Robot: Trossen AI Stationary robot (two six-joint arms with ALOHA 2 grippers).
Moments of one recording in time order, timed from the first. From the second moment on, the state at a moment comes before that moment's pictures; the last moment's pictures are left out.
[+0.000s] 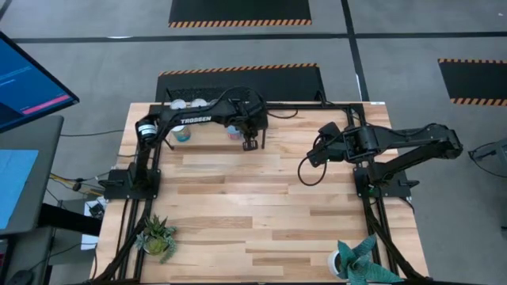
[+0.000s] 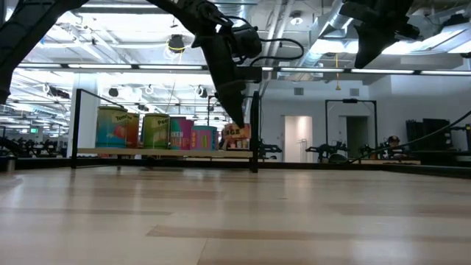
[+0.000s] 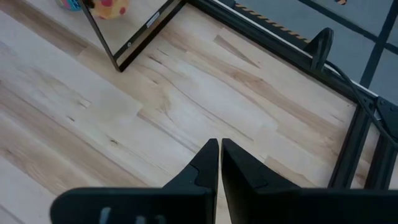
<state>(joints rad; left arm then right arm) 0.38 2.02 1.71 -0.82 -0.05 0.34 0.07 1.17 1.14 -1.20 0.65 0.93</state>
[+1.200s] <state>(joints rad) 0.36 2.06 1.71 -0.82 -0.07 0.32 0.07 1.17 1.14 -1.20 0.65 0.93</state>
